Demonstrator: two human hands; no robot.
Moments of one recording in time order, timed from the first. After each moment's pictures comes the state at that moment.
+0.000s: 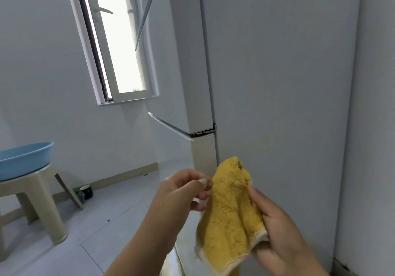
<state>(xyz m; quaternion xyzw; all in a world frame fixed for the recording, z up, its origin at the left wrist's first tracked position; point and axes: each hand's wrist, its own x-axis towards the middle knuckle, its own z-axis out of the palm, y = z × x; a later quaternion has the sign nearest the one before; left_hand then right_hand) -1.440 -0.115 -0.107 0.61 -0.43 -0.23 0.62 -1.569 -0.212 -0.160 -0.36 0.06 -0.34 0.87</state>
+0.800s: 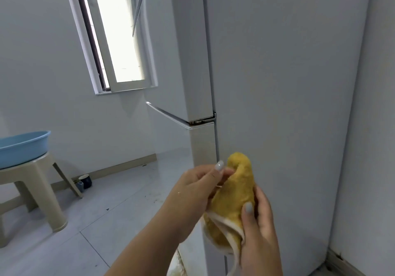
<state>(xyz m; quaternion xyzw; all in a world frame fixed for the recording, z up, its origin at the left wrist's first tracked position) -1.454 -0.132 -0.121 0.58 -0.49 -0.28 0.58 -1.552 -0.182 -0.210 -0.52 0.15 -0.55 0.63</state>
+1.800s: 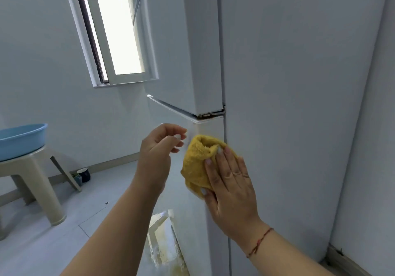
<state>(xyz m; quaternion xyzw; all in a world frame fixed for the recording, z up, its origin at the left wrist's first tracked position) -1.361 -0.157 -0.107 0.55 -0.47 -0.05 0.69 -1.478 -0.263 -0.218 -0.80 0.11 -0.58 -0.14</state>
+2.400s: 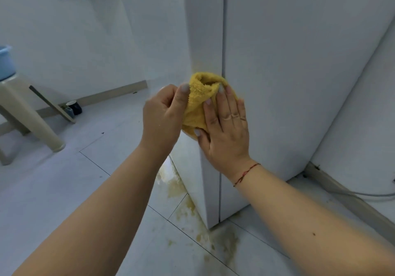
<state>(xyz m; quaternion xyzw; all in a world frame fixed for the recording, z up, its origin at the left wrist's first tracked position) -1.377 -0.164 -0.212 0.60 -0.50 0.05 0.62 -1.478 -0.259 -0.286 -0.81 0.15 -0.56 -0.11</state>
